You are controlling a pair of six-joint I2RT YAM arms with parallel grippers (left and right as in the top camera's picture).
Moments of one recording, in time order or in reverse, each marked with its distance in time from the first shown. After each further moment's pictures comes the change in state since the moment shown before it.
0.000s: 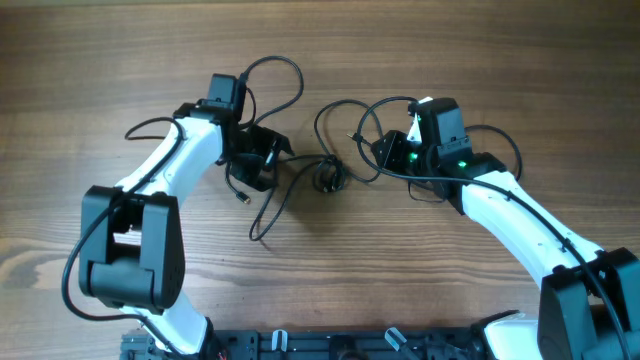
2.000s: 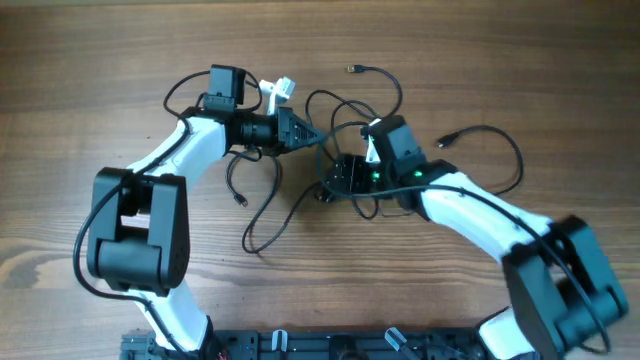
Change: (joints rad) left arm 0.017 0.086 -0.012 0.417 0.597 0.872; right arm 0.182 0.147 0.000 0.065 -0.038 0.024
